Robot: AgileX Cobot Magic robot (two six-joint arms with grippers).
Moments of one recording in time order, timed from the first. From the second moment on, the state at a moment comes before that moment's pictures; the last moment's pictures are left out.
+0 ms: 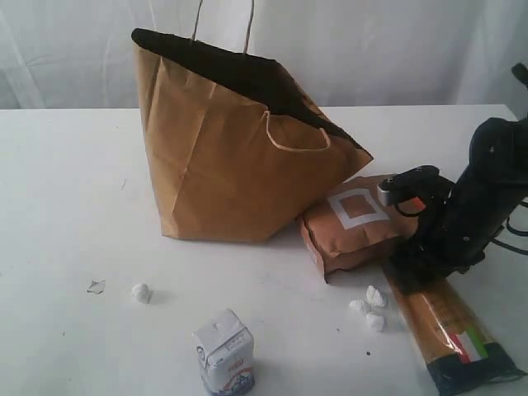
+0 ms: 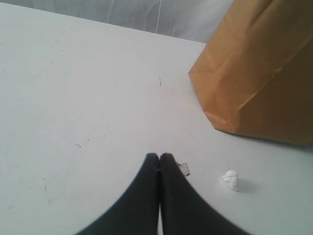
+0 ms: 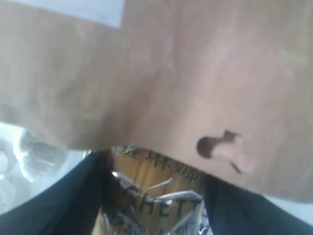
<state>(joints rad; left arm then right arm) -0.17 0.07 0.02 -0.04 0.23 -0.23 0.16 1.83 -0.96 0.15 0.67 -0.42</state>
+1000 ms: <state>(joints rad) -0.17 0.07 0.02 -0.04 0.23 -0.23 -0.18 1.70 -0.96 0.14 0.87 -0.45</state>
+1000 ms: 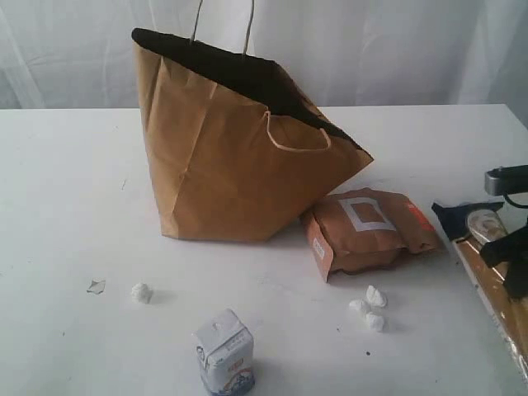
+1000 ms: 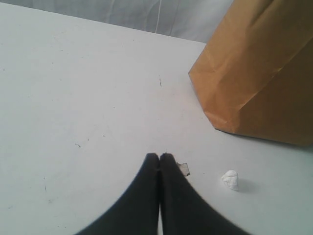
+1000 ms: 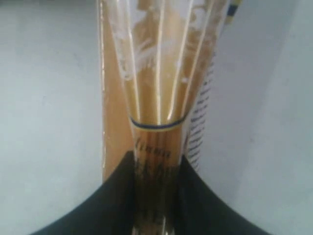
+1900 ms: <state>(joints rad) -0.17 0.07 0.02 -0.04 0.24 -0.23 -0.37 1.69 -1.18 0.47 1.19 -0.65</state>
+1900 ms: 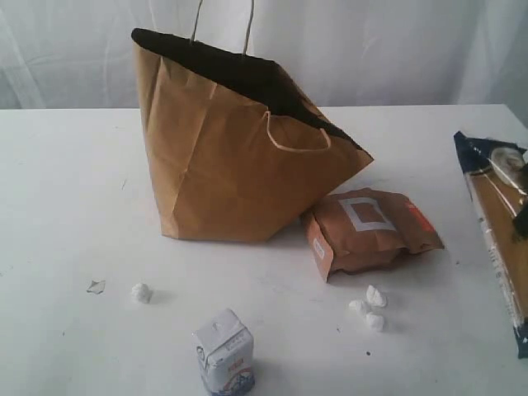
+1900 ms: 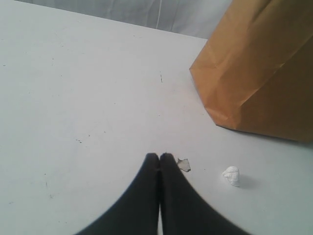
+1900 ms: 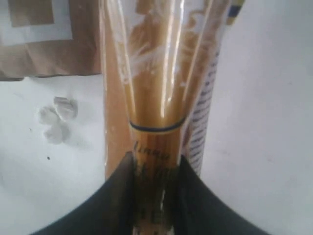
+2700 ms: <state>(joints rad) -0.17 0.07 0.02 -0.04 0.24 -0.23 -0.38 1.63 -1.52 0.70 1.23 -0.62</state>
